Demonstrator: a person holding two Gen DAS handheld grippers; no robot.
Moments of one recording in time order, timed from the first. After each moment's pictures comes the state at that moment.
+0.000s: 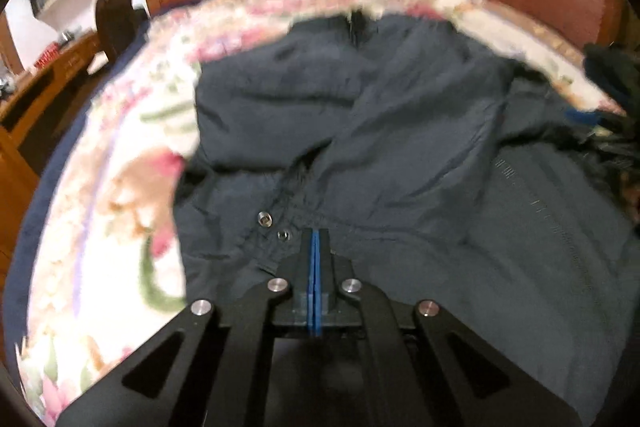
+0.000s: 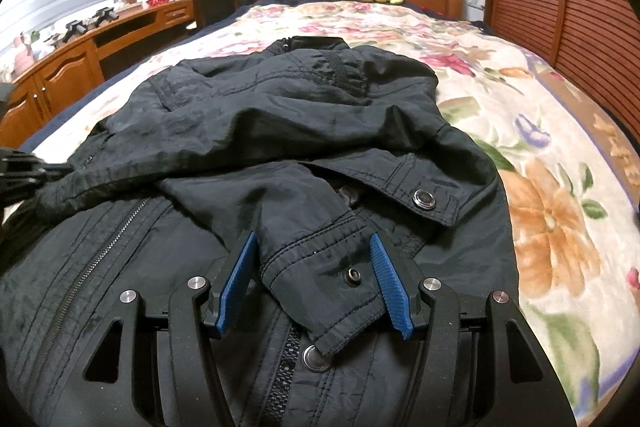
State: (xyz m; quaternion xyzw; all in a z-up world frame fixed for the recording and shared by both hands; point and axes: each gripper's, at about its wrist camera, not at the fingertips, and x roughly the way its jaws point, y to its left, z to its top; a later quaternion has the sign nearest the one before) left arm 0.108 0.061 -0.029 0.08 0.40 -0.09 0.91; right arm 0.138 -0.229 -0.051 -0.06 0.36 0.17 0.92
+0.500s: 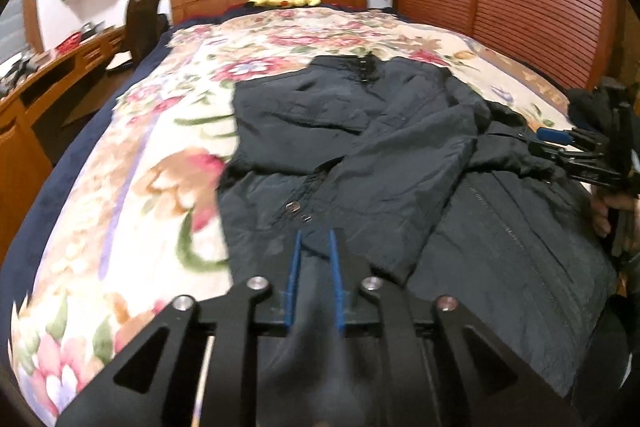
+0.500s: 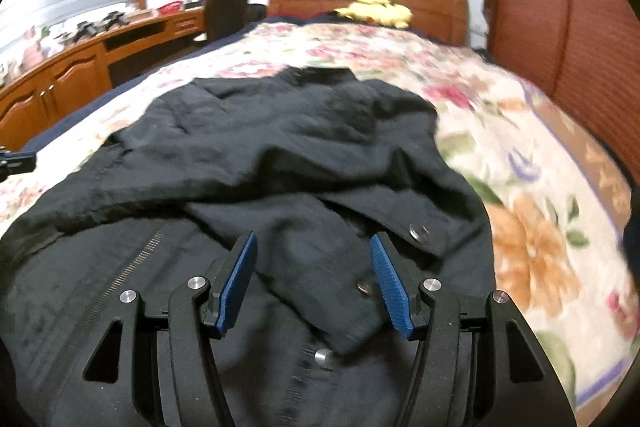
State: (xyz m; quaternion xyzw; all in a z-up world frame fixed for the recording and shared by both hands) left arm 0.052 0.101 -0.004 0.03 0.37 -0.08 0.93; right arm 0.122 -0.213 -0.018 -0.09 0.32 0.18 0.93
